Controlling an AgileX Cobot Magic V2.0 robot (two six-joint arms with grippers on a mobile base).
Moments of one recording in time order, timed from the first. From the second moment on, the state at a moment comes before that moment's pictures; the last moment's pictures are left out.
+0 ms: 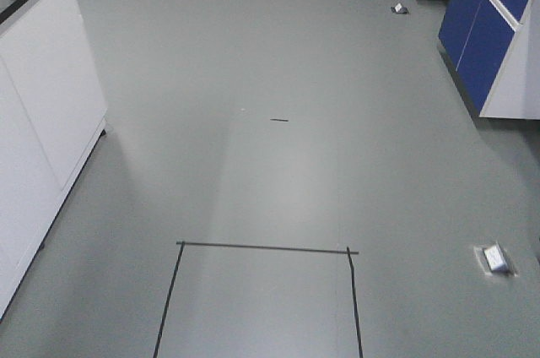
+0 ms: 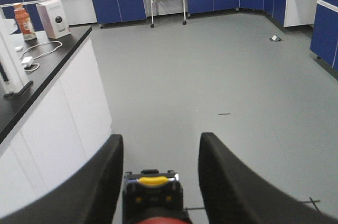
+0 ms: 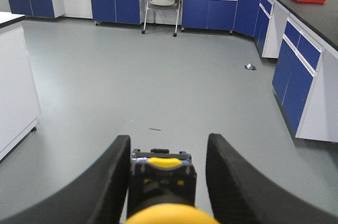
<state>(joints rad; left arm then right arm) -0.22 0.24 -0.67 0.32 0.72 -0.12 0.29 0.23 -0.47 -0.47 0.51 0.41</state>
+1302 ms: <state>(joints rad) -0.22 0.24 -0.67 0.32 0.72 -0.12 0.29 0.23 -0.47 -0.47 0.51 0.41</state>
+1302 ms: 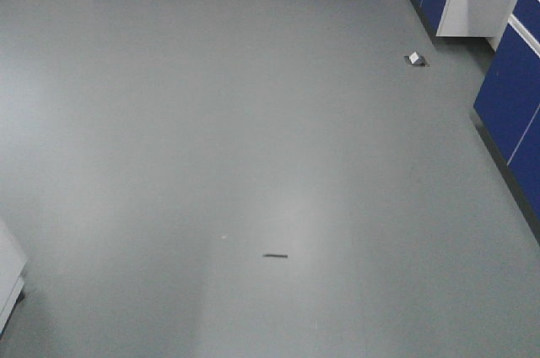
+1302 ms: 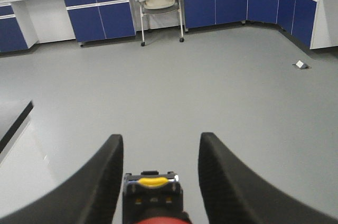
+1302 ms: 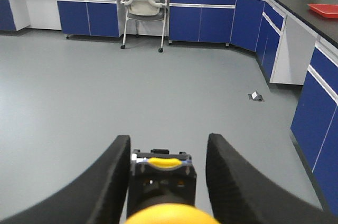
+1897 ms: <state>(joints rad) -0.22 0.24 -0.67 0.32 0.72 -0.12 0.29 0.23 -0.47 -0.47 0.51 0.41</state>
